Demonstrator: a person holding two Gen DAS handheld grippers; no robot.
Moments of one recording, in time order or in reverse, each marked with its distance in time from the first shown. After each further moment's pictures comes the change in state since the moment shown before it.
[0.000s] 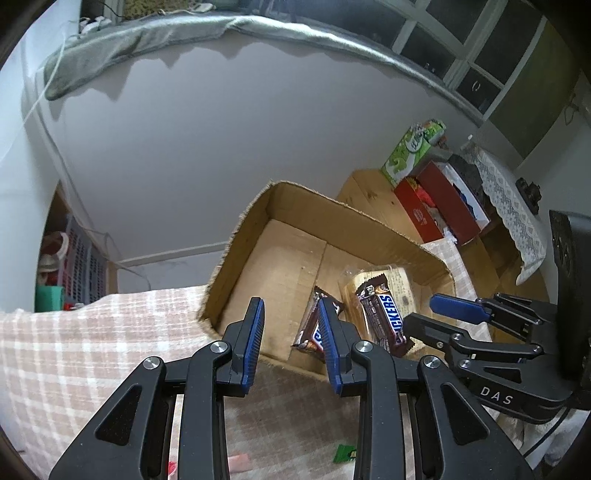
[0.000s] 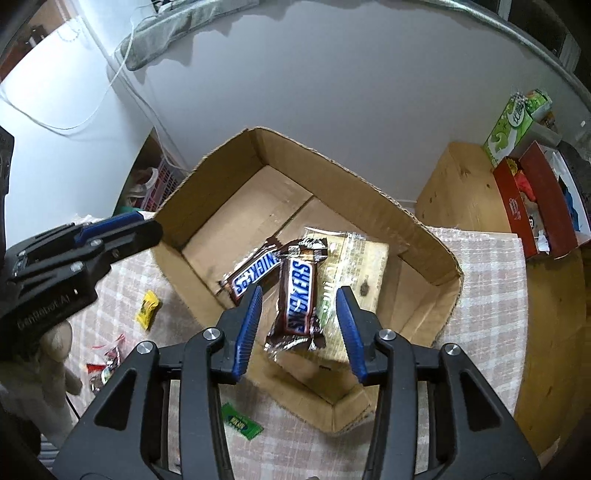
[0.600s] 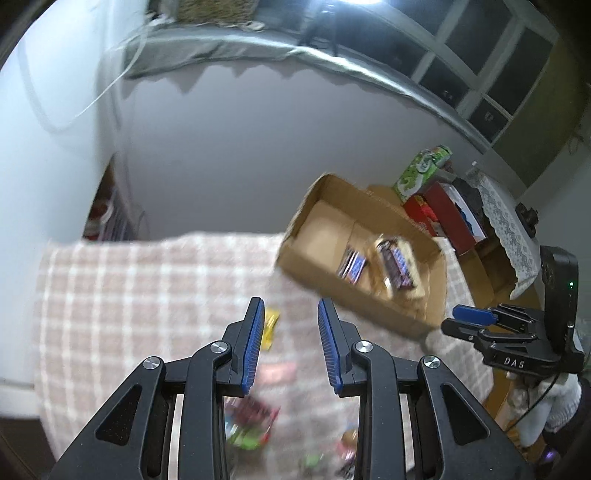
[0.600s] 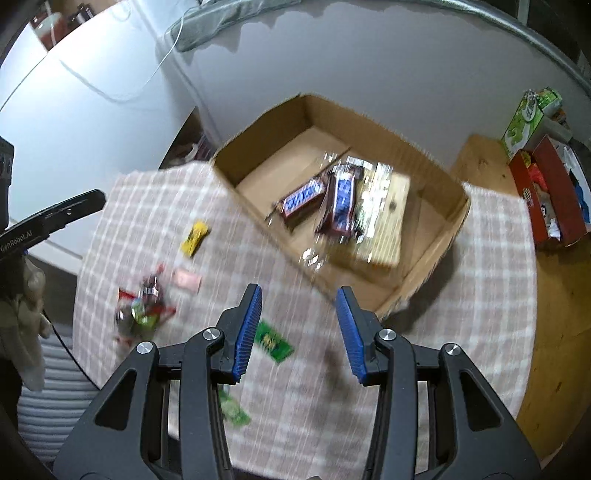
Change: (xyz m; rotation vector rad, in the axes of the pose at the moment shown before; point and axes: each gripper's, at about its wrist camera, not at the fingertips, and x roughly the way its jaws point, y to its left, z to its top) left arm -0.093 0.059 -0.075 -0.116 -0.060 0.026; right arm -0.044 0.018 -0.081 -0.064 0.016 0.095
